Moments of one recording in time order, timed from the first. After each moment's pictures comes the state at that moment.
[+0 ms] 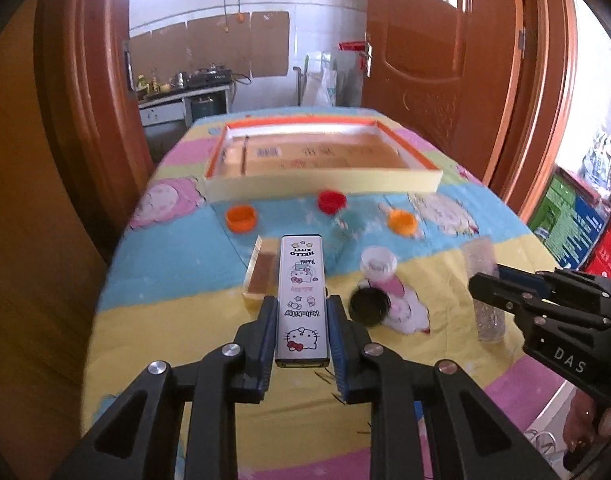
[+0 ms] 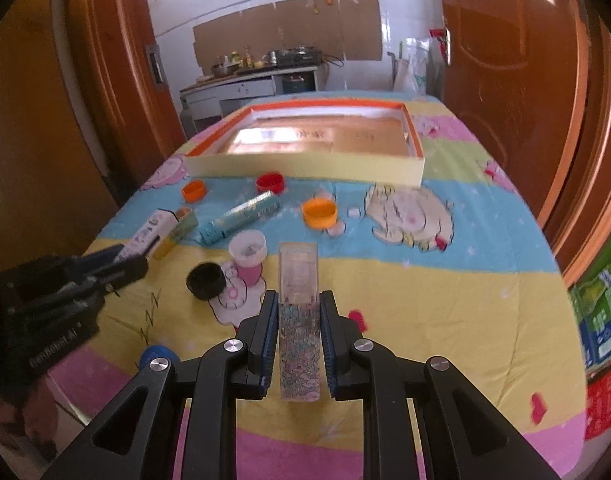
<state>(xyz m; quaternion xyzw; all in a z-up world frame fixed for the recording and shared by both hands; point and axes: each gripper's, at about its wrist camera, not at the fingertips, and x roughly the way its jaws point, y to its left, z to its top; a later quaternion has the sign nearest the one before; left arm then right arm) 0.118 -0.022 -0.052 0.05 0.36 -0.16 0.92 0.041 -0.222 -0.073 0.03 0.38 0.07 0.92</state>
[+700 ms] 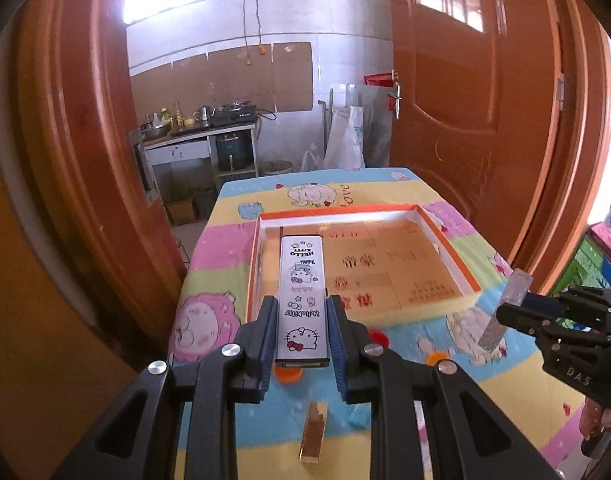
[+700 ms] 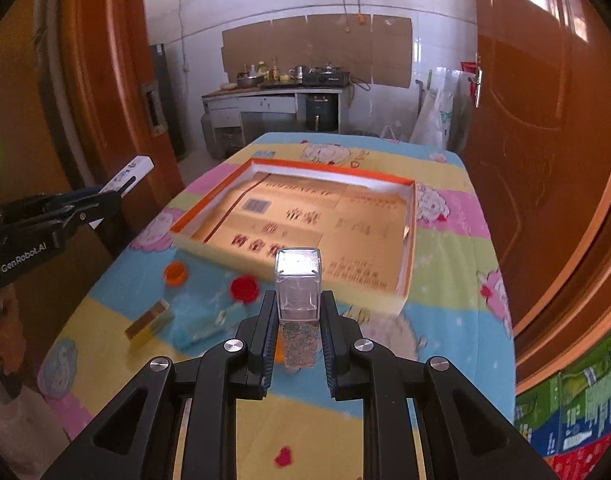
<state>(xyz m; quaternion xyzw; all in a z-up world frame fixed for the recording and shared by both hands) 0.221 -0.033 0.039 0.06 0.32 -0.12 0.94 0.137 -0.259 -0.006 -0.01 0.36 0.11 0.93</state>
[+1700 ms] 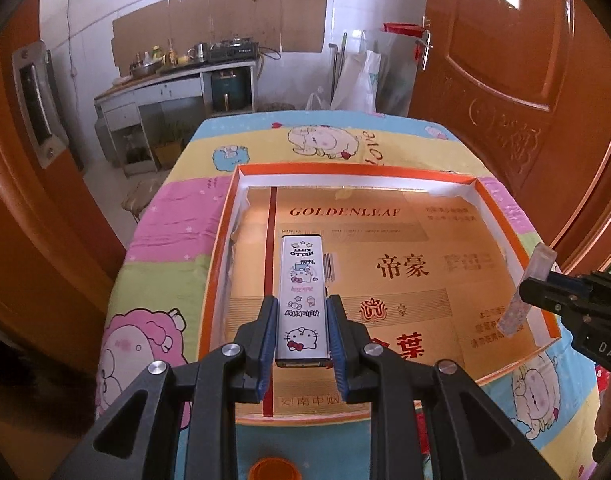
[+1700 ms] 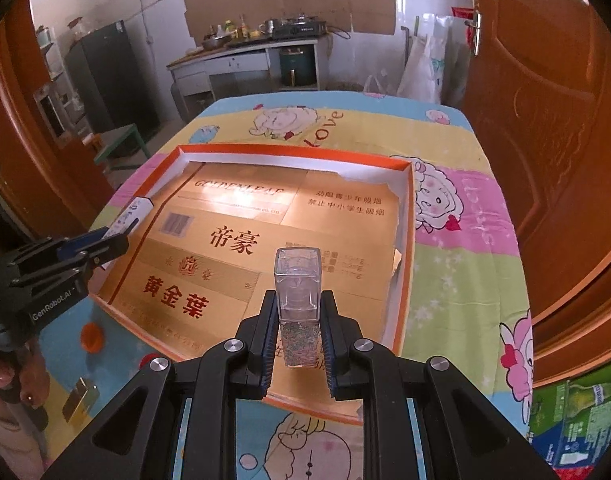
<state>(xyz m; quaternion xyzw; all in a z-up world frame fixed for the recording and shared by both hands) 0.360 -0.058 -0.045 0.03 0.42 -0.11 0.90 0.285 -0.285 -0.051 0.01 0.45 0.09 0.89</state>
